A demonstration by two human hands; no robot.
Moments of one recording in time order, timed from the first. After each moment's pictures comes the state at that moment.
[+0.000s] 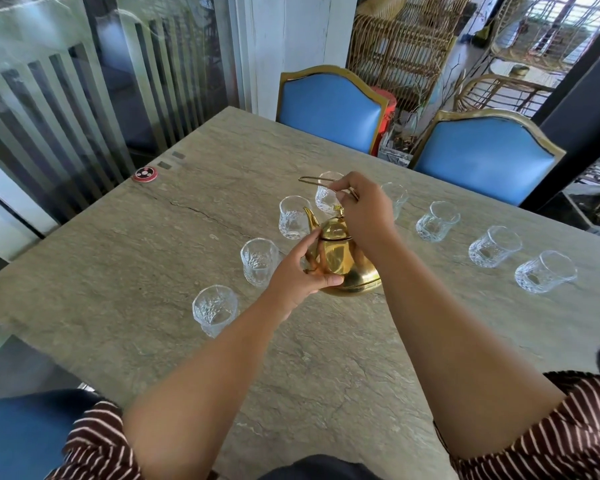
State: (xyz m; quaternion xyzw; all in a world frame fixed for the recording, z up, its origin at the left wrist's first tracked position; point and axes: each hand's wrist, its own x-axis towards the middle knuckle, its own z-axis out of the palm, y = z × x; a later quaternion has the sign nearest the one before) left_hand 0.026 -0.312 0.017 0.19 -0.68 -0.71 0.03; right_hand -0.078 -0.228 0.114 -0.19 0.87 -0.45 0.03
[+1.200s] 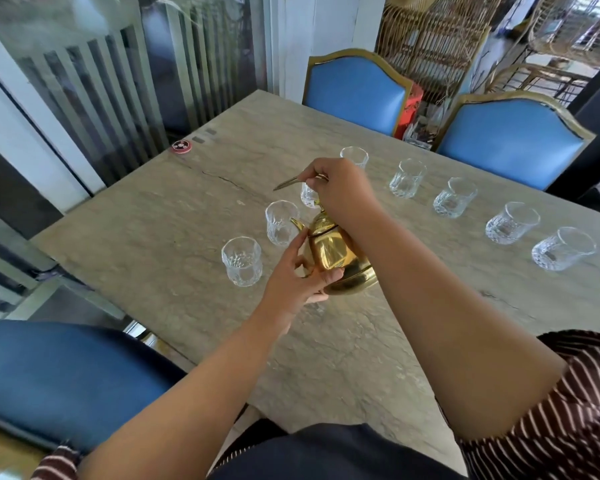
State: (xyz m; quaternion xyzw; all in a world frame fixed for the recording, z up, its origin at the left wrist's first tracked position) left_hand 0.132 -0.272 0.008 0.23 -0.58 -0.77 0.10; right_hand 0.002 -0.238 0.124 -0.33 0.86 -0.37 0.09
